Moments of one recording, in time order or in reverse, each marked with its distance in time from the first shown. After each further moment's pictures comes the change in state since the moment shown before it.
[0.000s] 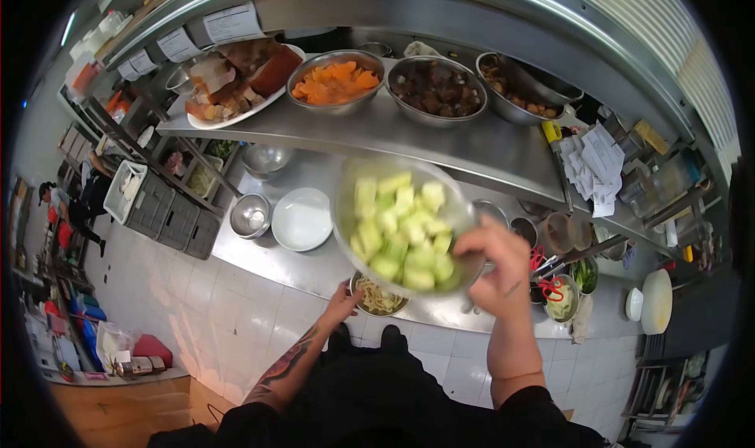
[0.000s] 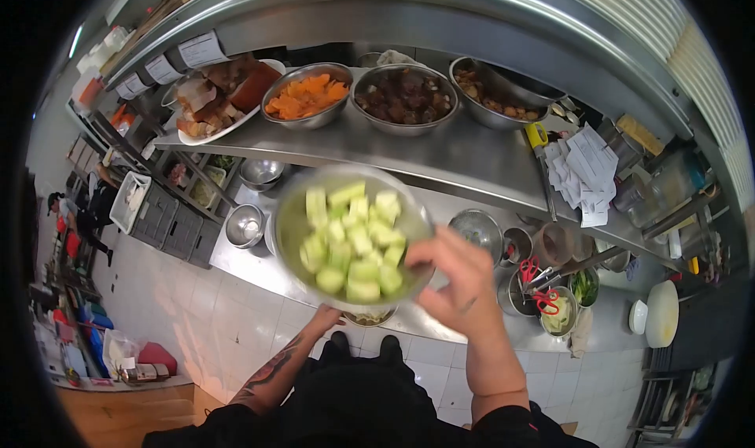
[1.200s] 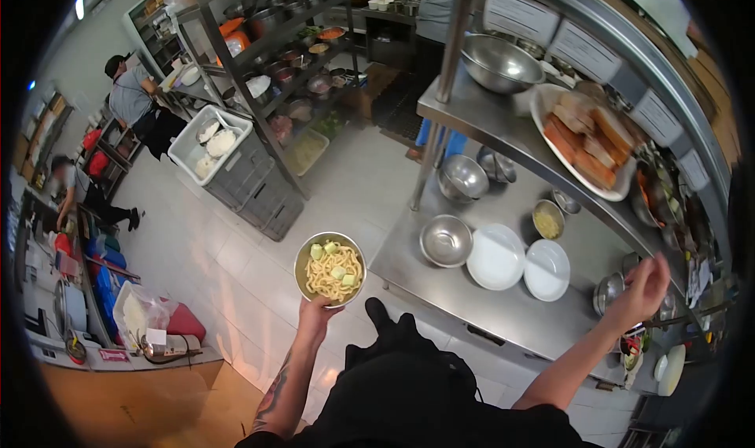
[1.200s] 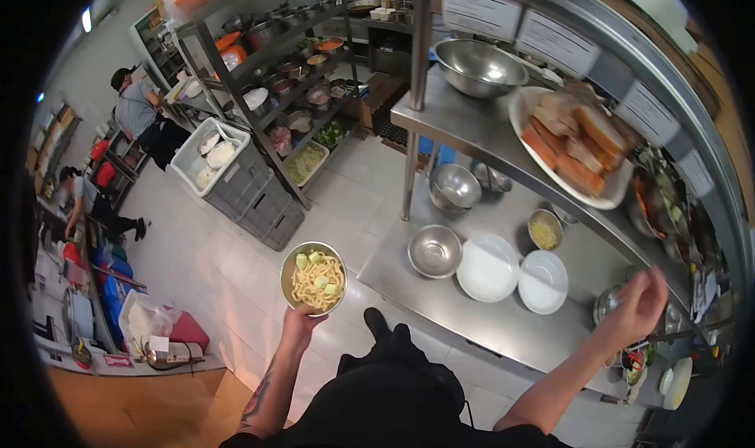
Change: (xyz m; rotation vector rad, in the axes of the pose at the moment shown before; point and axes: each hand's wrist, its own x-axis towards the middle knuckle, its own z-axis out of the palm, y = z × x) left_hand -0.171 0.015 -0.504 -0.839 0.480 0.207; right_hand 0.119 -0.052 0.278 -0.136 0.808 0.130
